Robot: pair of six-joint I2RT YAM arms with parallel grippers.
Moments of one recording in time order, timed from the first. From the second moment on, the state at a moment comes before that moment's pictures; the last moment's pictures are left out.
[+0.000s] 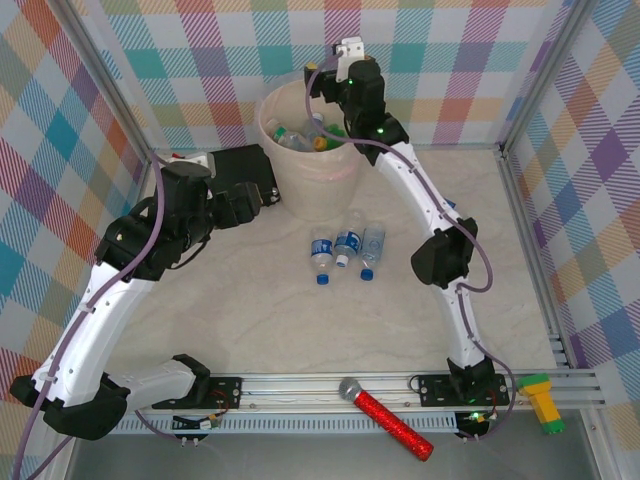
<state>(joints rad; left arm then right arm) -0.53 1.13 1.57 -1.05 -0.26 -0.55 0.52 2.30 2.56 -0.23 0.22 0.02</state>
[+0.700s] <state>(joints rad) -0.53 1.21 1.55 -1.02 0.03 -0.50 0.52 1.81 1.95 -0.46 0.36 0.19</state>
